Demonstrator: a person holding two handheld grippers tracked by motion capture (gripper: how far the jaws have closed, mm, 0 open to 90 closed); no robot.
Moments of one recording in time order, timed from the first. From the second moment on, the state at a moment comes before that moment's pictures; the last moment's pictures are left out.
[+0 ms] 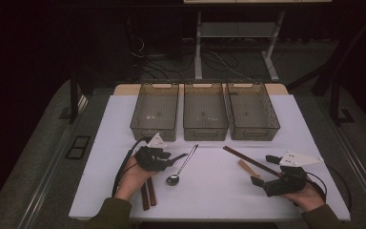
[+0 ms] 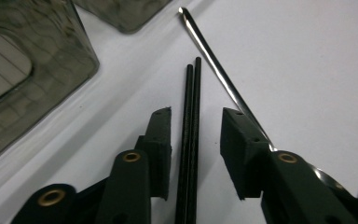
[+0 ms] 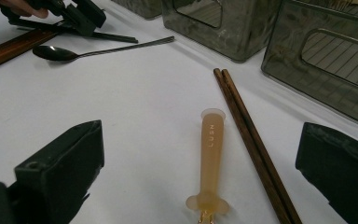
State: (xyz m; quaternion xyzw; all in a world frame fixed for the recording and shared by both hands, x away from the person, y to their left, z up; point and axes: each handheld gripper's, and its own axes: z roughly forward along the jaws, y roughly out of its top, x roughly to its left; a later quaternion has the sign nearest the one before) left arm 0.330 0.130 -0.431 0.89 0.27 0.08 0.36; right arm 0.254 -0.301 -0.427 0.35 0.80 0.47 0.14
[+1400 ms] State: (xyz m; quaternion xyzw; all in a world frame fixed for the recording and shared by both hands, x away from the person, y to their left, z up) left arm 0.281 0.238 -0.431 0.86 0.30 0.08 0.40; right arm 0.254 -0.299 -0.429 0.35 0.80 0.47 0.14
